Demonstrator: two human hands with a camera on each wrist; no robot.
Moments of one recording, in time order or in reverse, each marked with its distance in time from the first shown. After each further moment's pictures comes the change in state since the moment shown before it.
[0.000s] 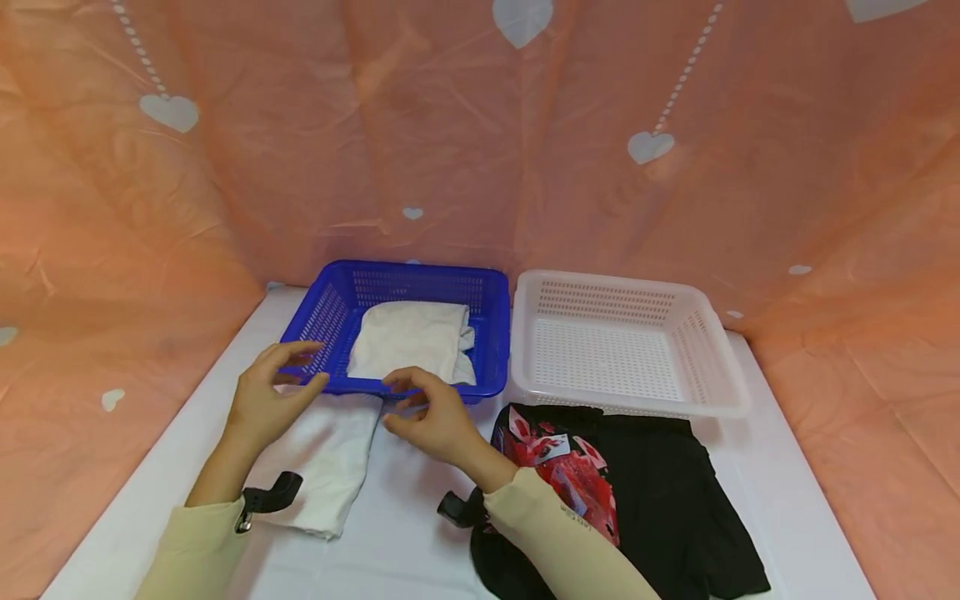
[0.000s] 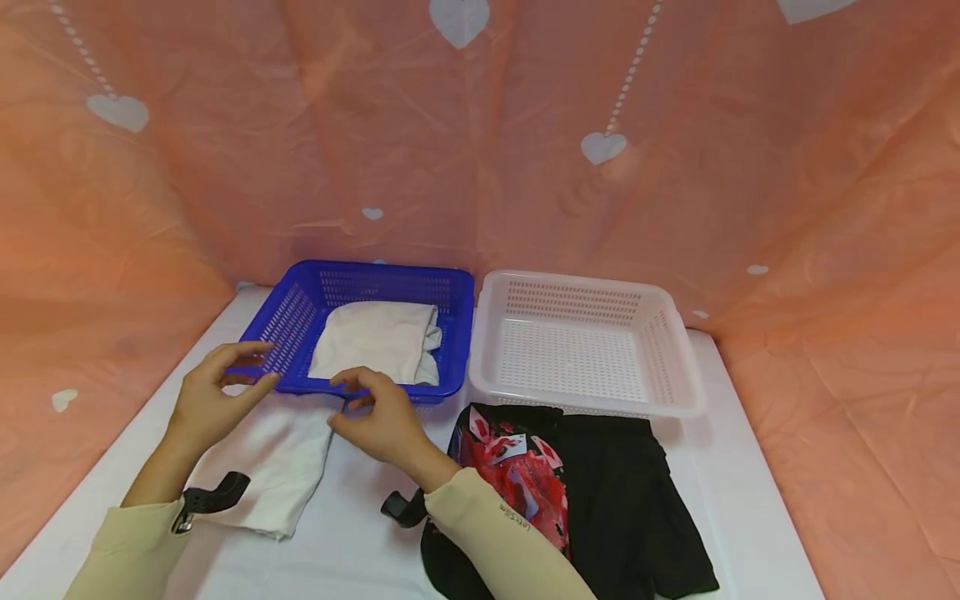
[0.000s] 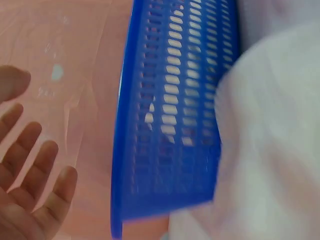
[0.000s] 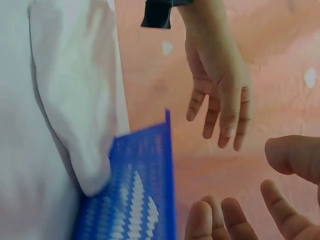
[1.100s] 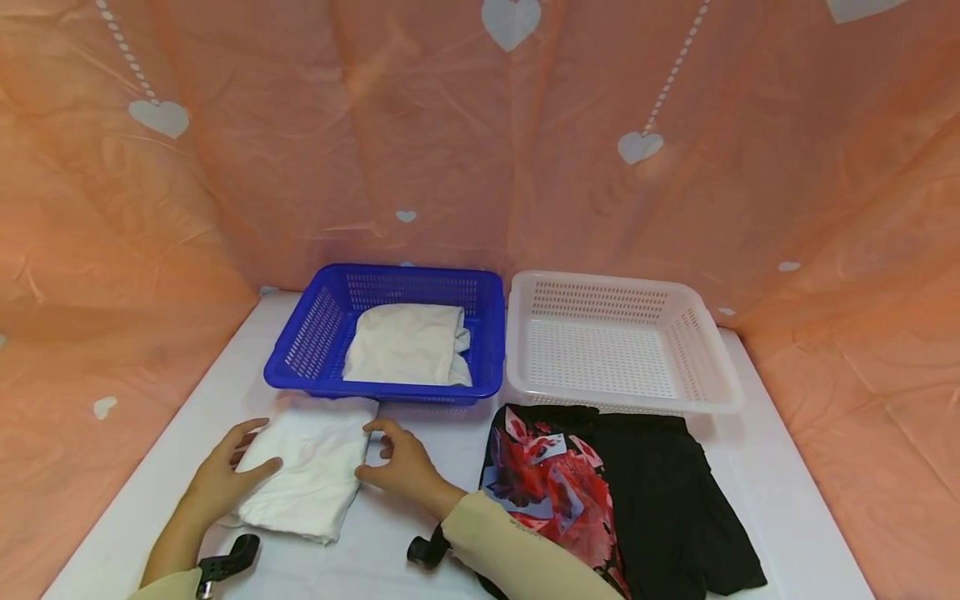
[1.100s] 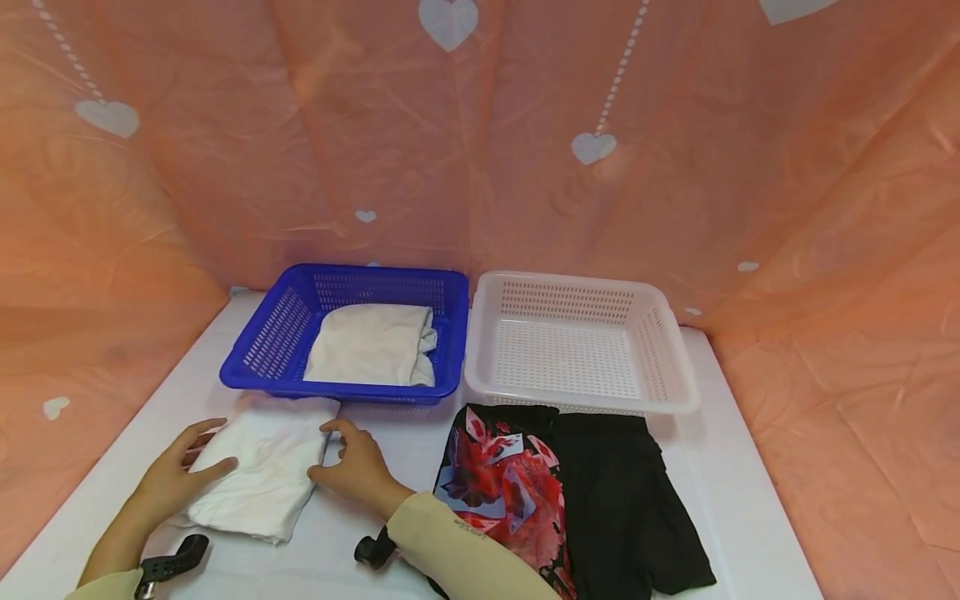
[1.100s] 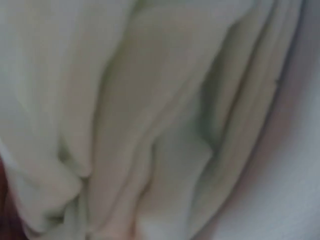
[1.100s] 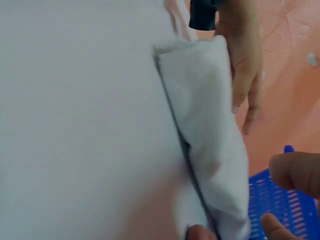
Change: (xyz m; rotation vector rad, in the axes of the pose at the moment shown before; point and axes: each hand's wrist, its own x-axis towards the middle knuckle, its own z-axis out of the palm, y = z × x) left_hand -0.084 -0.081 -0.025 0.094 -0.374 -0.433; right_hand -0.013 0.058 0.072 -0.060 0.005 0.317
